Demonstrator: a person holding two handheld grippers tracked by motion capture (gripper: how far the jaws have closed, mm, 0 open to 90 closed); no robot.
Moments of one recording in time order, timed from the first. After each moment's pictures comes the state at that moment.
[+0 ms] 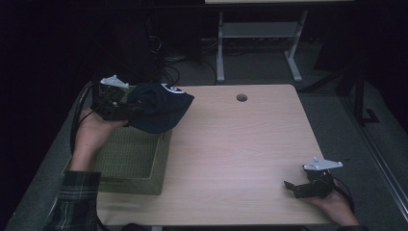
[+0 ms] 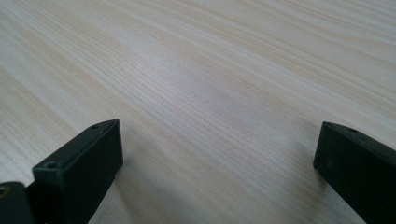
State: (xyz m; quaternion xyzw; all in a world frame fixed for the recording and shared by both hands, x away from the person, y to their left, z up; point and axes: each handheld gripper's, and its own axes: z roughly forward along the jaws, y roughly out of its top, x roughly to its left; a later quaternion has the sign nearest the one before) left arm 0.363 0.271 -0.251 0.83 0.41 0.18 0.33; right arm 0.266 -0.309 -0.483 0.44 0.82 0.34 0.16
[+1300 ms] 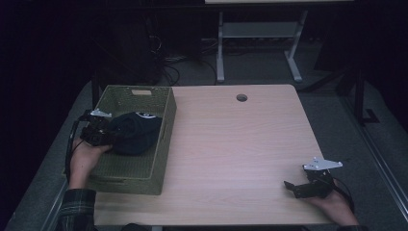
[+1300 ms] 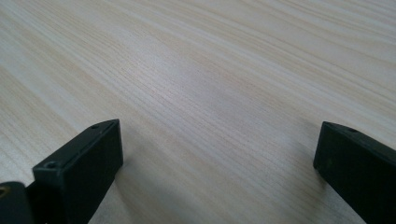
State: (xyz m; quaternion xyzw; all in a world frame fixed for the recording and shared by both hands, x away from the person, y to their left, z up) left arm 0.368 0.342 -0.365 0.80 0.51 0.17 0.26; right arm 0.265 -0.309 -0.483 0.44 0.82 0.34 0.16
